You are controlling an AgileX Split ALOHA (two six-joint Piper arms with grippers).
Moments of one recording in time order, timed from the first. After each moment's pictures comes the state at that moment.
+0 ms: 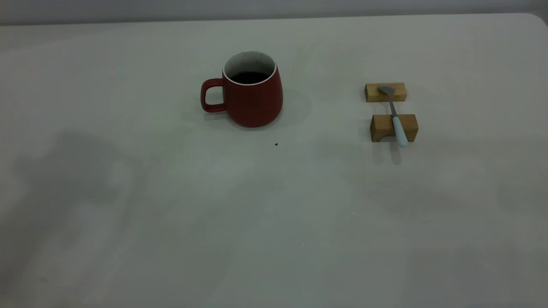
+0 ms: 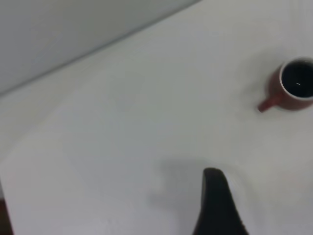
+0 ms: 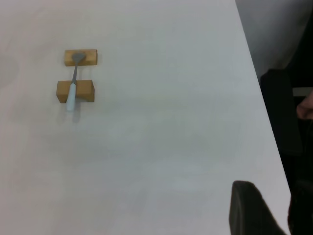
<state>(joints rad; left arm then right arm) -0.28 1.38 -1.65 0.12 1.17 0.13 0.01 0.02 -0.47 -0.08 1.14 0.04</state>
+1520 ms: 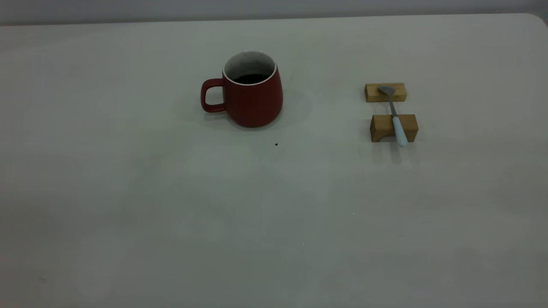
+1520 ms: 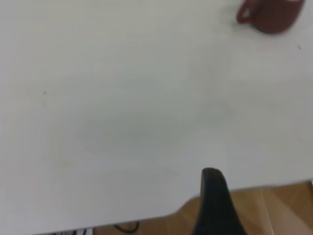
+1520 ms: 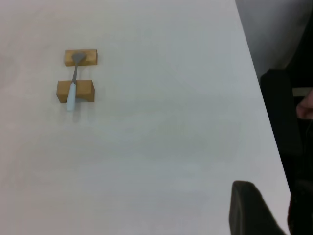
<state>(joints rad) -0.10 0.01 -0.49 -0.01 1.12 -0.01 0.01 0.02 -0.47 -0.08 1.14 0.04</state>
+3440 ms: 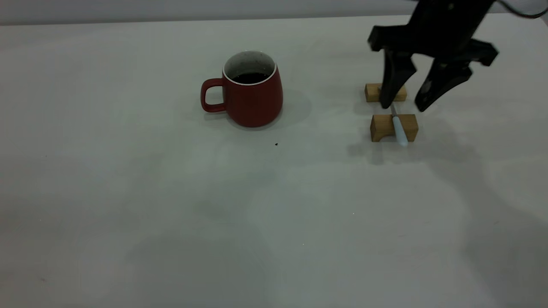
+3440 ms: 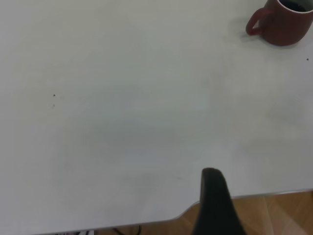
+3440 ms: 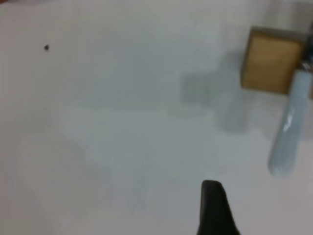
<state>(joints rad) -0.08 -0.02 -0.49 -0.01 1.13 -0.01 0.26 2.22 -1.37 0.37 0.72 -0.12</state>
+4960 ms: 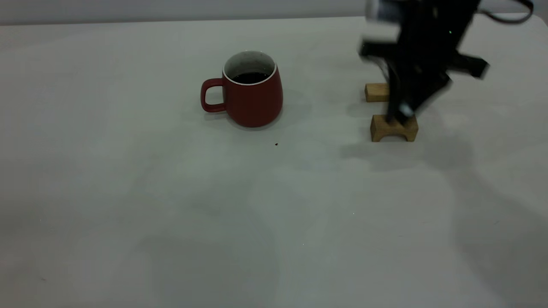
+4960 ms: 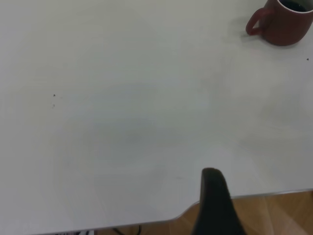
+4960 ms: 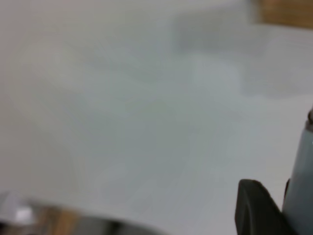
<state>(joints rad) -0.08 -0.02 -0.49 -0.01 1.13 -0.01 0.26 2.29 -1.50 0.44 0.98 -0.08</state>
